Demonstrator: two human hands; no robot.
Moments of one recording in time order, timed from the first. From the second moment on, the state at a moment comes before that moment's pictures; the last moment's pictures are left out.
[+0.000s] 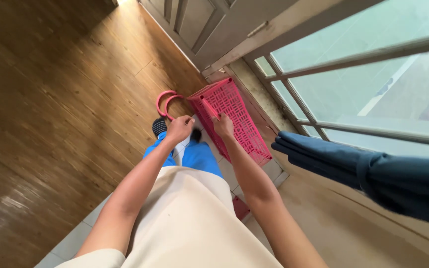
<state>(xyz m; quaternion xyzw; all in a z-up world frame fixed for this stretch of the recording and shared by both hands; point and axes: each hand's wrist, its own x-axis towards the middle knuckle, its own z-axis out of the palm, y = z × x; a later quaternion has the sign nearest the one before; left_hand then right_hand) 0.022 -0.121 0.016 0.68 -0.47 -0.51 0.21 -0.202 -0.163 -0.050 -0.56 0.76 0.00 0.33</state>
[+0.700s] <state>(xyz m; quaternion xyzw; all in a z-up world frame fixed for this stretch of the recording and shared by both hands) 0.020 -0.181 -0.014 0.74 -0.42 -0.50 0.17 -0.181 -0.243 -0.027 -0.62 0.71 0.15 0.30</state>
